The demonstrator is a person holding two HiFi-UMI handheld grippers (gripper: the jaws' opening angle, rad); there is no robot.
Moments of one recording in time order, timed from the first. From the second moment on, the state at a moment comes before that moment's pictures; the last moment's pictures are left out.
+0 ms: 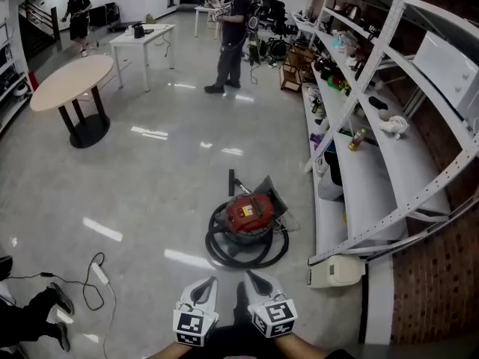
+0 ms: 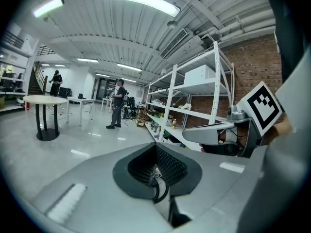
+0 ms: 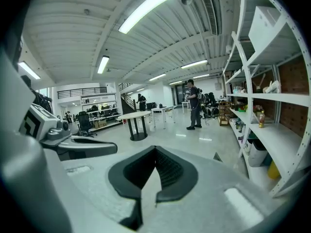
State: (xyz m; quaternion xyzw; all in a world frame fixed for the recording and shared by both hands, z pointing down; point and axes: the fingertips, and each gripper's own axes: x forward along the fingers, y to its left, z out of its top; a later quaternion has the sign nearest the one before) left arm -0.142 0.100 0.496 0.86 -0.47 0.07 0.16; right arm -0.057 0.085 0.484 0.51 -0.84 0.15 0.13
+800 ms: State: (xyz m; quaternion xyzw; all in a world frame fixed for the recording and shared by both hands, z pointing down) left arm -0.021 0.218 0.466 0.88 -0.46 0.05 0.14; right arm 0.051 0.219 0.447 0.51 -0.84 0.11 0.12
